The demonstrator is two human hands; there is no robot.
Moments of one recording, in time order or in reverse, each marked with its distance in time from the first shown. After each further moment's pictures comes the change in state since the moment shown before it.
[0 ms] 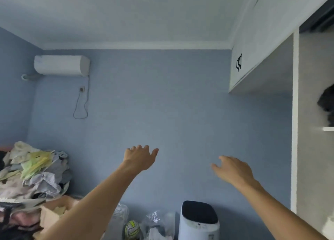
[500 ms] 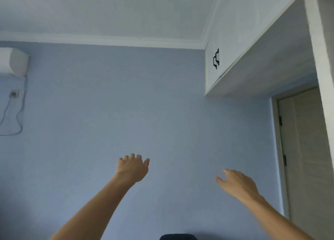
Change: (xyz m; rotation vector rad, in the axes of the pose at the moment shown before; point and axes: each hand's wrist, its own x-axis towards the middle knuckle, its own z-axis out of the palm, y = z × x) left_hand 0.315 0.118 0.134 0.040 0.055 0.130; right_hand 0.283 0.102 0.150 -0.053 0.008 0.173
